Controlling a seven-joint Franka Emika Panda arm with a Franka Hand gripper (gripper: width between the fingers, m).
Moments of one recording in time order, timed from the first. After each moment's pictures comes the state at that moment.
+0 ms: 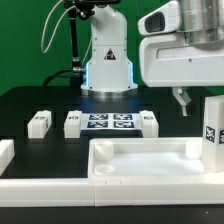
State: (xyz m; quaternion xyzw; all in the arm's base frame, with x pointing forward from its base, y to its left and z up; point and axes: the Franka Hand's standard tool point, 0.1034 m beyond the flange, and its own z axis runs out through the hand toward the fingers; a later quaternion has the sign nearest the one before) arm 0.639 0.105 0.108 -0.96 0.28 0.02 0.09
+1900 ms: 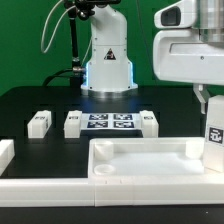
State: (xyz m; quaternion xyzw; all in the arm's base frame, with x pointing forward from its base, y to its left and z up) arm 0.639 0.116 0.107 -0.89 0.45 0.03 0.05
